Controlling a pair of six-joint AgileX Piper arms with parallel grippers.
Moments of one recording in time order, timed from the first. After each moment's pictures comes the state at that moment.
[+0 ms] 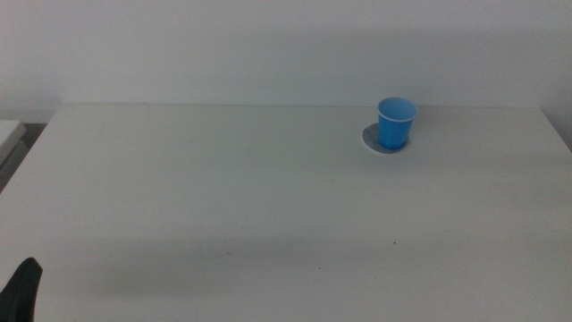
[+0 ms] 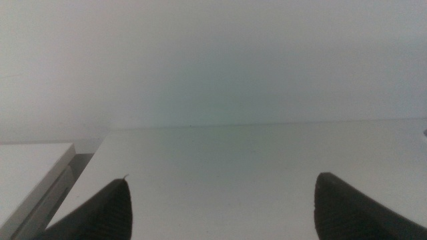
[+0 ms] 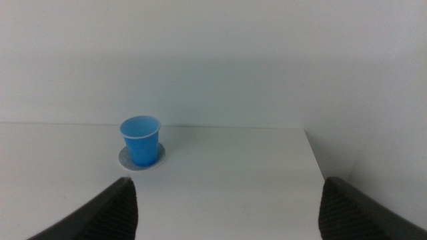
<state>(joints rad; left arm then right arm) -0.07 0.00 0.00 0.05 0.13 -0.07 -0.11 0.42 -0.62 0.20 0.53 -0.22</state>
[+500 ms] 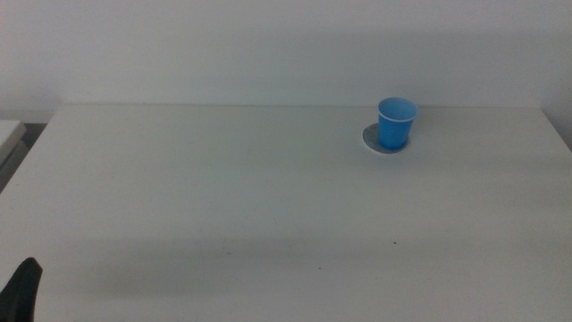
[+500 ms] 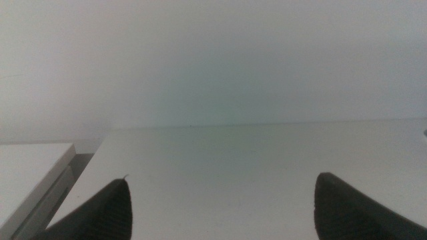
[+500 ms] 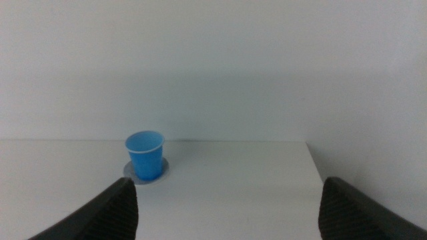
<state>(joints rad) -0.07 0.00 0.00 0.05 0.13 -0.07 -0.11 0.38 -0.60 0.21 0.51 -0.21</state>
